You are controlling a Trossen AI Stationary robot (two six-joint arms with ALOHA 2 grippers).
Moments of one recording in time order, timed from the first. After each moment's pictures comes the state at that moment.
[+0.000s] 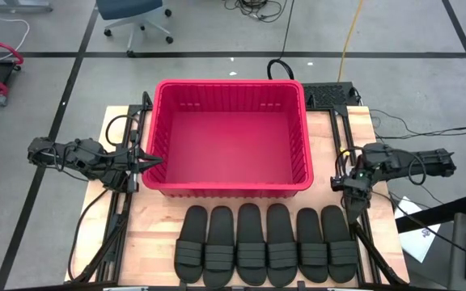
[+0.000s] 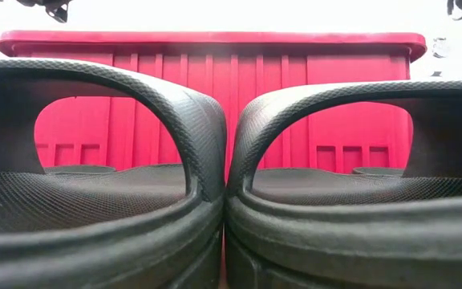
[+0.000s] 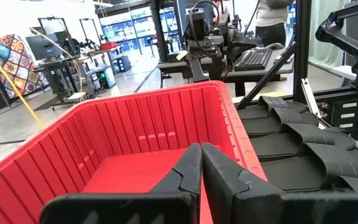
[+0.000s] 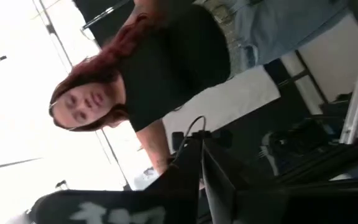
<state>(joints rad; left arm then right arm) -0.28 0.32 0.57 -0.32 -0.31 0.15 0.11 0.32 0.44 -0.25 -1.08 1.96</state>
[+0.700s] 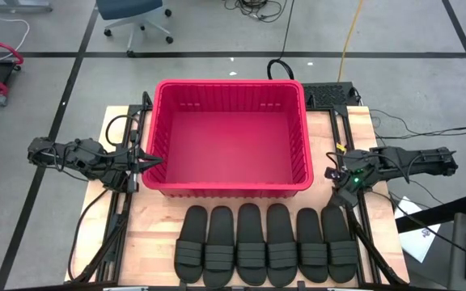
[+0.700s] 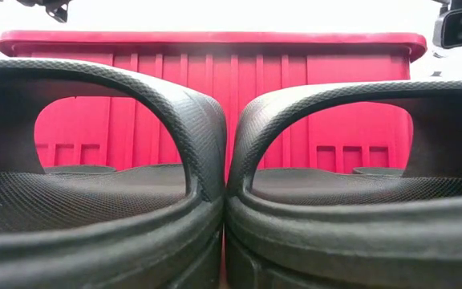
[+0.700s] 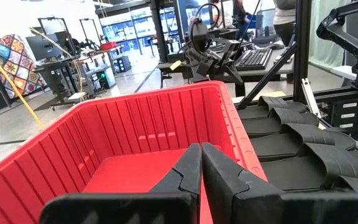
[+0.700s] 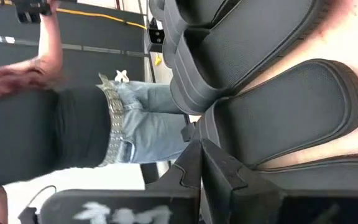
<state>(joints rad) -0.28 0.32 0.57 -0.32 -0.32 0.15 0.11 0.37 0.48 -0.76 -0.63 1.00</state>
